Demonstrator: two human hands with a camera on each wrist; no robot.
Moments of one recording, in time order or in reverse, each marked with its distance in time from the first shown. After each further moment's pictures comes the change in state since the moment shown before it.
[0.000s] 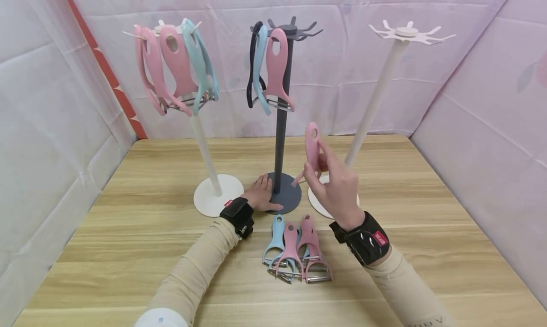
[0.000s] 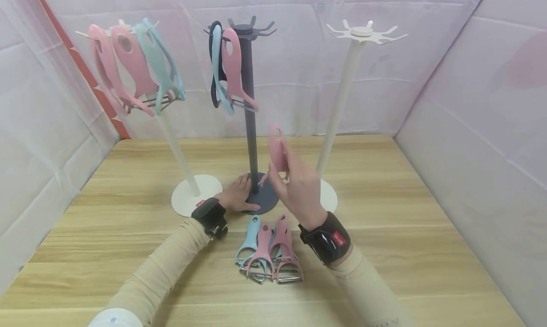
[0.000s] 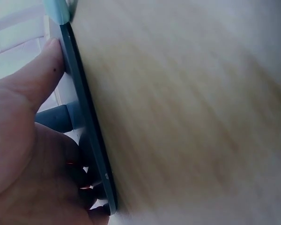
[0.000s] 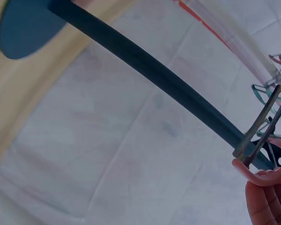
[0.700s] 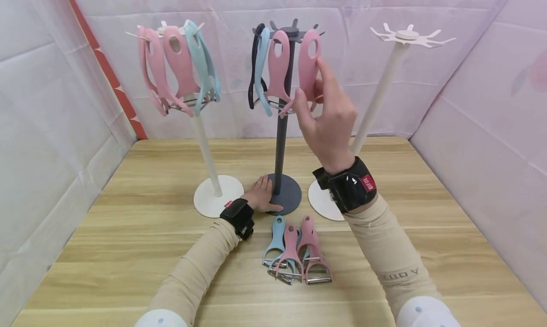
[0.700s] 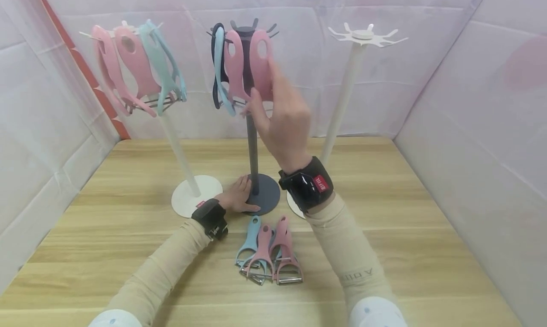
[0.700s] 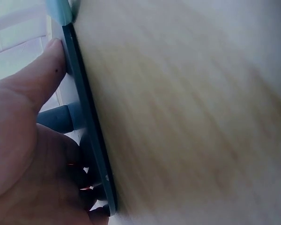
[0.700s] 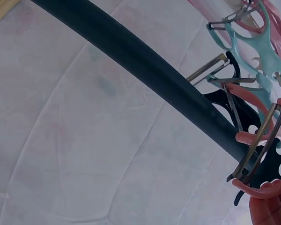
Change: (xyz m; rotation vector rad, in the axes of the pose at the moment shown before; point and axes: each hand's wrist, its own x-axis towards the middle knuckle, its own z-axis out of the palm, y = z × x) left_hand -0.005 0.004 -0.004 -0.007 0.009 -0.010; right_hand 0.113 -0.018 0.017 0.035 0.258 -0.063
